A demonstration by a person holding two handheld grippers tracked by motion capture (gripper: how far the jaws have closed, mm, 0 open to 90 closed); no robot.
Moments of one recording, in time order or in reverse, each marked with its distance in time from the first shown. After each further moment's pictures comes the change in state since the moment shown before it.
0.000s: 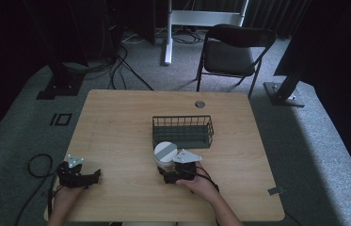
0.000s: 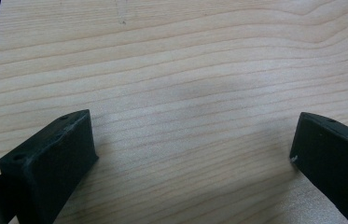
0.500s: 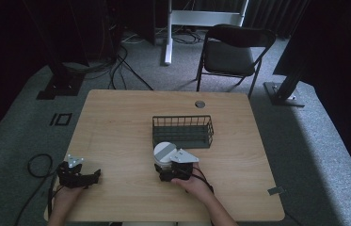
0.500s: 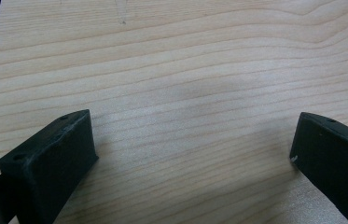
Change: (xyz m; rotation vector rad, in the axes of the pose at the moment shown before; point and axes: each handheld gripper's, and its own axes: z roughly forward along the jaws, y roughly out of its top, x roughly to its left) left arm 0.000 0.000 0.000 0.002 0.000 0.002; right arm 0.007 0.000 0.012 -0.057 -0.049 0.035
